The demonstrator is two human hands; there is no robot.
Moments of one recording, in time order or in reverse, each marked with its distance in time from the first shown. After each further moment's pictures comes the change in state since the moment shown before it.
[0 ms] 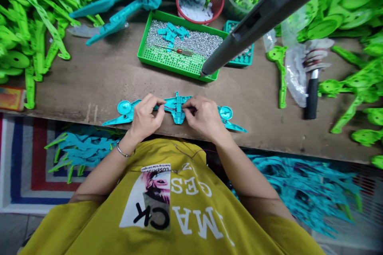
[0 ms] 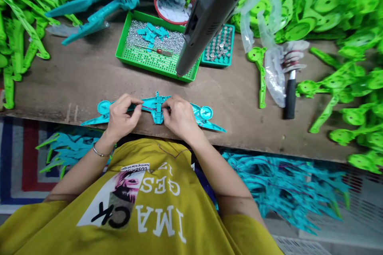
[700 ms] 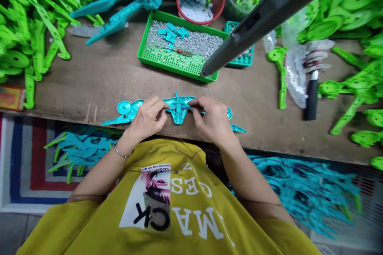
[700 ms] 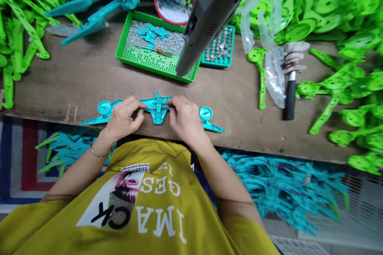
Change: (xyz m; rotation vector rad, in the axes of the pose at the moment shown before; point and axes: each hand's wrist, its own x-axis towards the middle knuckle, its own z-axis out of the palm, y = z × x) left_hand 0.003 -0.001 -0.003 0.087 -0.173 0.156; right_hand -0.011 -0.001 -0.016 0.007 0.068 -0.014
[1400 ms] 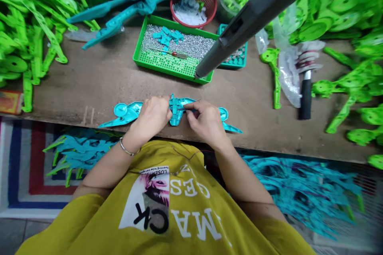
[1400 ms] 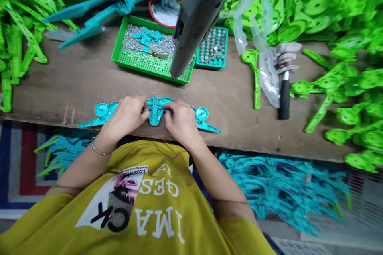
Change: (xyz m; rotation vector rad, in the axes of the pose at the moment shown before) left_hand 0.047 0.038 -0.006 0.336 -0.491 -0.345; right_hand -0.006 0.008 0.008 0.056 0.043 0.099
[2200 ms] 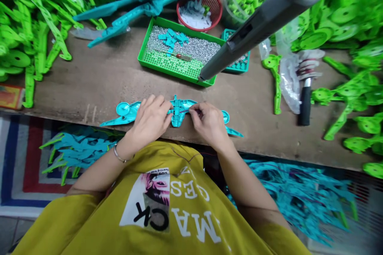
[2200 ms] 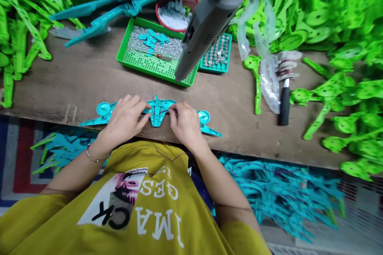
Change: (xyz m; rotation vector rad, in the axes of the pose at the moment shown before) left_hand -0.026 -0.013 0.003 -0.156 0.175 0.103; right_hand 0.001 0.010 0.004 -0.058 0.040 -0.014
